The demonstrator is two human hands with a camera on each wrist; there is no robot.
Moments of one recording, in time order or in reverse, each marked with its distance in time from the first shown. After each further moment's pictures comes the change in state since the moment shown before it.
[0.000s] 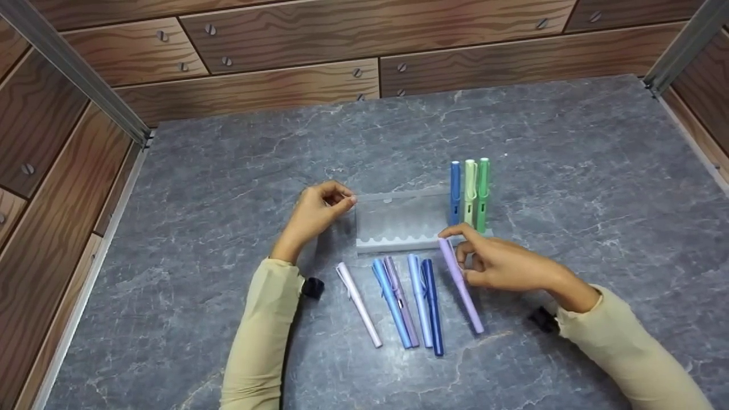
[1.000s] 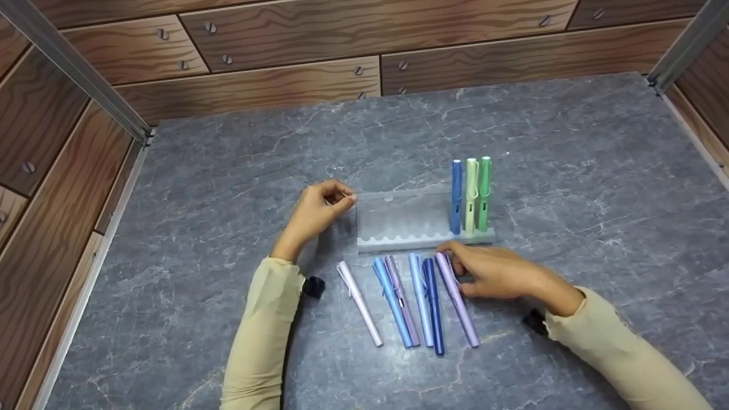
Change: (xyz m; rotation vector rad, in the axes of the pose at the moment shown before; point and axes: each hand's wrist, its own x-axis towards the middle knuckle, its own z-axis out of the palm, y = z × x) left_hand 0.000 -0.001 -0.001 -0.018 -0.003 -0.006; right_hand 0.008 0.009 0.018 -0.341 -0.015 0.044
